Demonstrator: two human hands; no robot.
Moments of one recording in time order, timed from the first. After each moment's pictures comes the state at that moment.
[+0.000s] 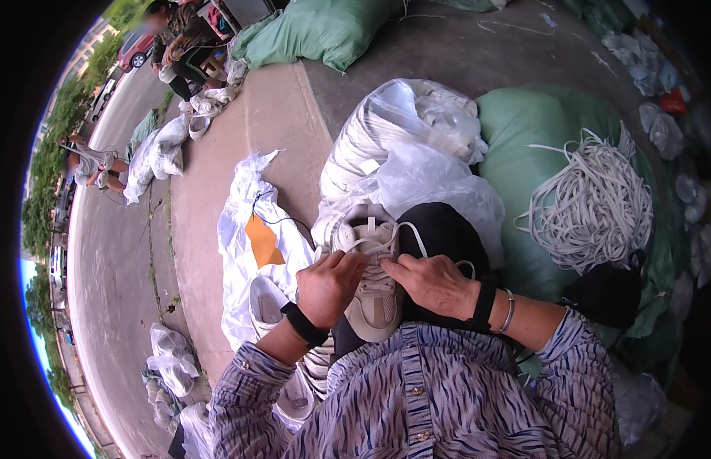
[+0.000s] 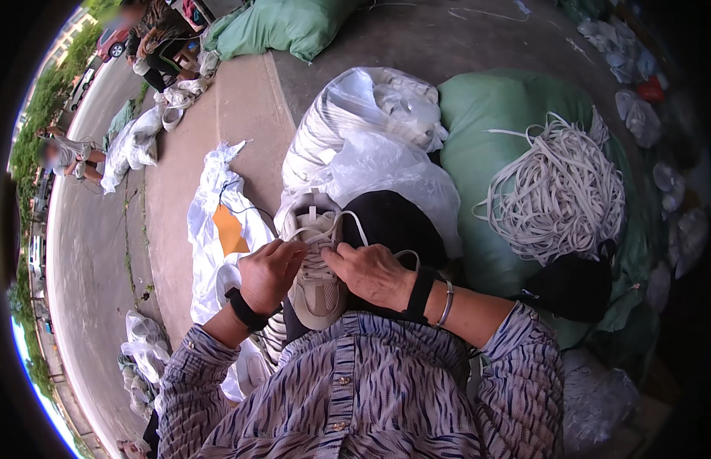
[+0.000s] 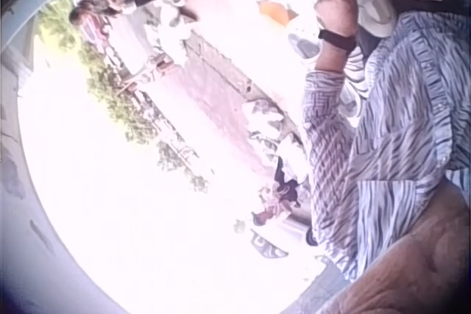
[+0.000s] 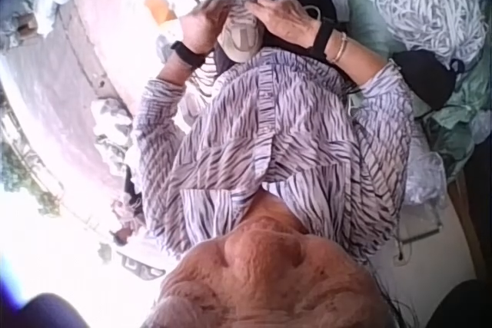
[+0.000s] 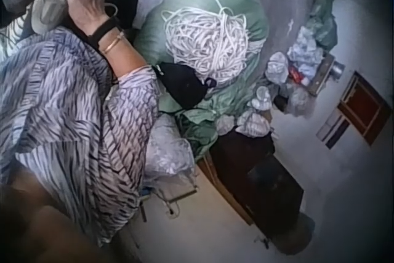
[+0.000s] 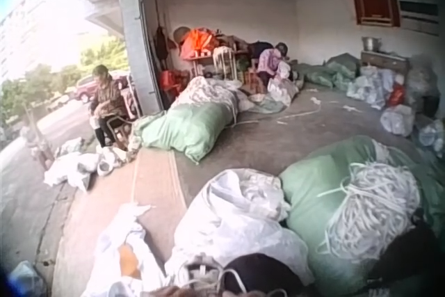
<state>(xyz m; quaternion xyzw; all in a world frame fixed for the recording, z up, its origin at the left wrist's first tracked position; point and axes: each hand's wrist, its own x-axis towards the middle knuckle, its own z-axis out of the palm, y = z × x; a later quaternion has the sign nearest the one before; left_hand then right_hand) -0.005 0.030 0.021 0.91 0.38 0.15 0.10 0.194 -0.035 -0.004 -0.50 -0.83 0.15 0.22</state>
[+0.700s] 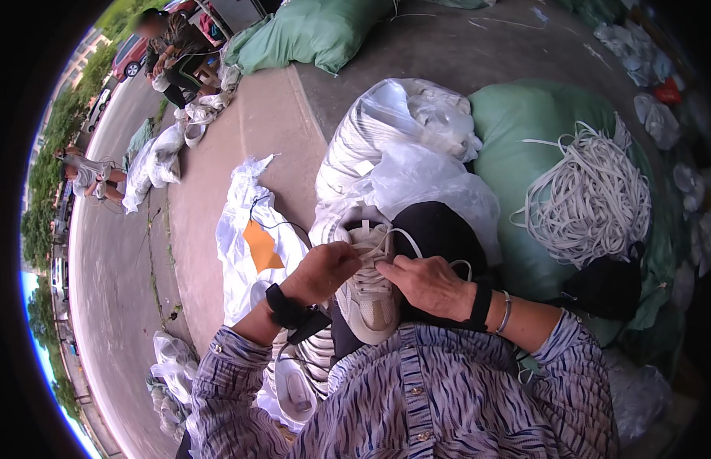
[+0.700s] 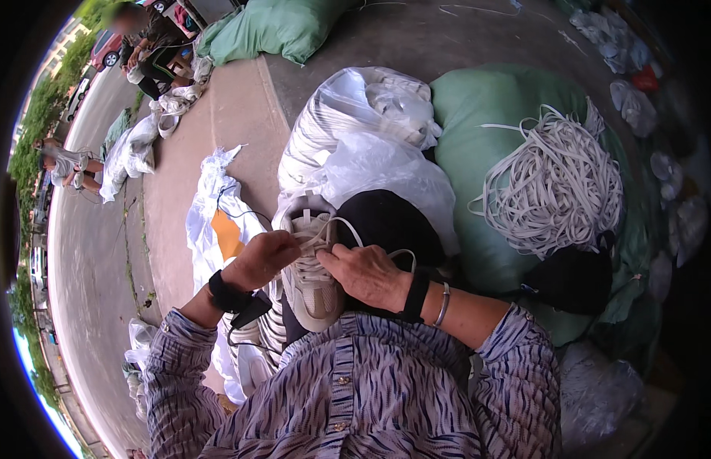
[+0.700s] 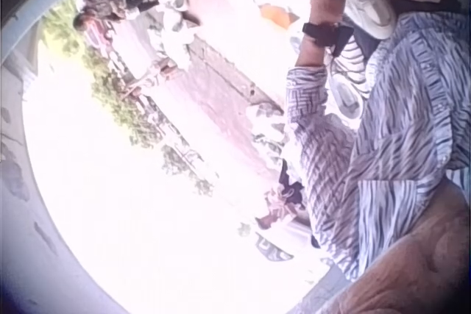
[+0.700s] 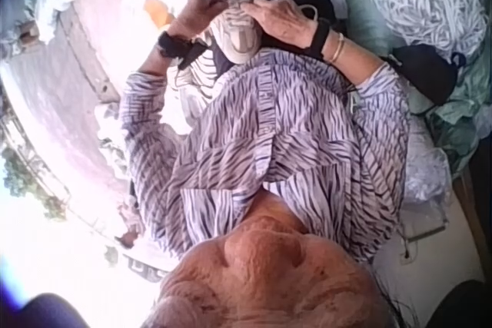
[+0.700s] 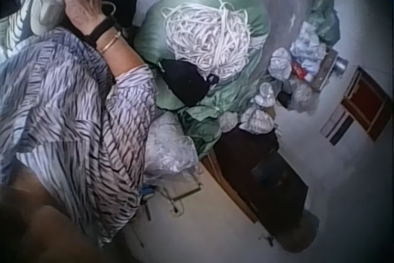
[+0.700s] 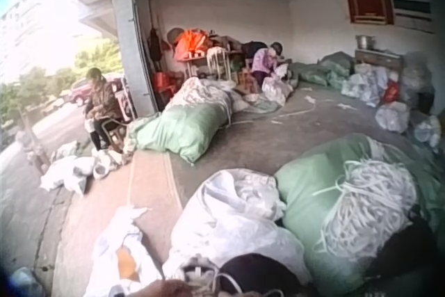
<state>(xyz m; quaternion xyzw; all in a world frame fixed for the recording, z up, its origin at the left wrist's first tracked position) -0.005 0.071 0.036 0.84 0.38 0.01 0.39 0.191 -0.037 -0.008 -0.51 -0.81 0.17 0.26</state>
